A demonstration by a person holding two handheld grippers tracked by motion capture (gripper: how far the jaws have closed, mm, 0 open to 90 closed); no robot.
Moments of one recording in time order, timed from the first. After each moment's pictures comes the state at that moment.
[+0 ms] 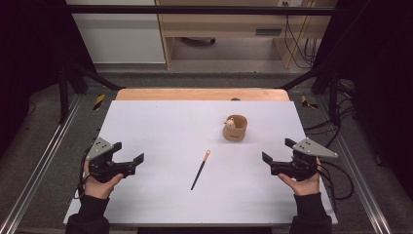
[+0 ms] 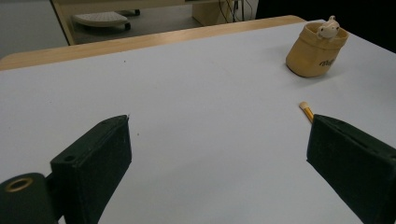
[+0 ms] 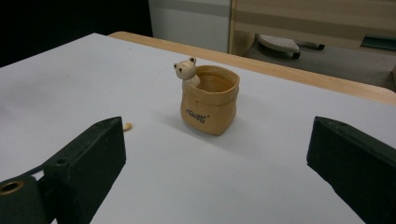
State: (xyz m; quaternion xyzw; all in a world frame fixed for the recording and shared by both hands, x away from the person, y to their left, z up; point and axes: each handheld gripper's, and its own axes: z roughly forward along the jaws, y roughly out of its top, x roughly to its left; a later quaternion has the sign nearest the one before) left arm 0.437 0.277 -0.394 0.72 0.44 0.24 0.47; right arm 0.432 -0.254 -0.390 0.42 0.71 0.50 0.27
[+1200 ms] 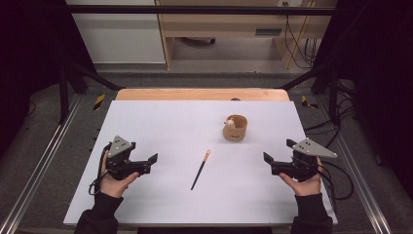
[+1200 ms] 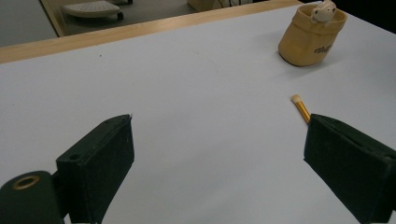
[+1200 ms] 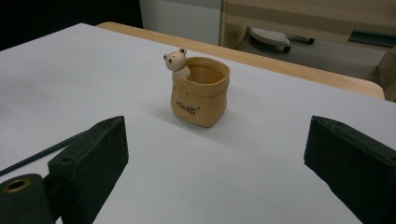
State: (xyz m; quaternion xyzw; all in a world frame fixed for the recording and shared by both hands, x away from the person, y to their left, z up) left arm 0.448 0.239 -0.402 0.74 0.43 0.24 0.45; right arm 0.432 -0.255 -0.391 0.43 0.72 0.47 0.28
